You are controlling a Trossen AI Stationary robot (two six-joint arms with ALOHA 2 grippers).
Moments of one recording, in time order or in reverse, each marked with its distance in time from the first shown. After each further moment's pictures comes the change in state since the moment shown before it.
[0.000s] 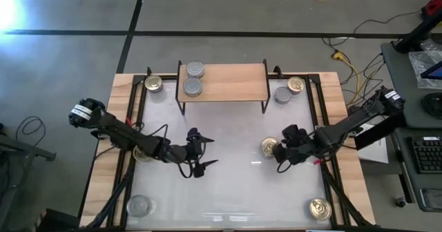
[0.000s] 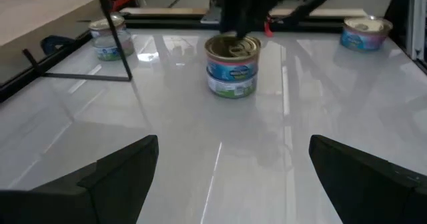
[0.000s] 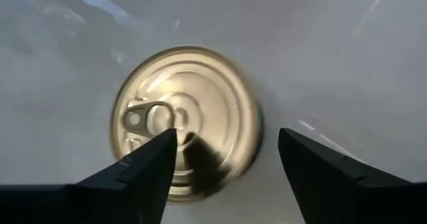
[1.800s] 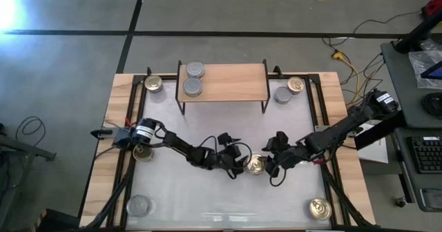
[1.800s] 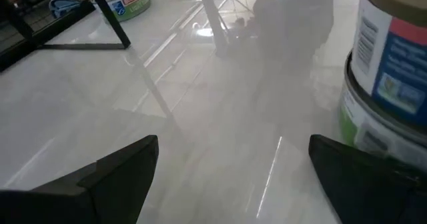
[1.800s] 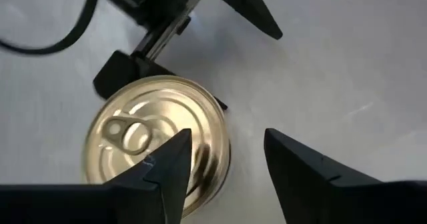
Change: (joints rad) left arm 0.121 0.753 0.535 0.073 -0.151 0.065; right arm 0.005 0.165 0.025 0.424 -0.020 -0.607
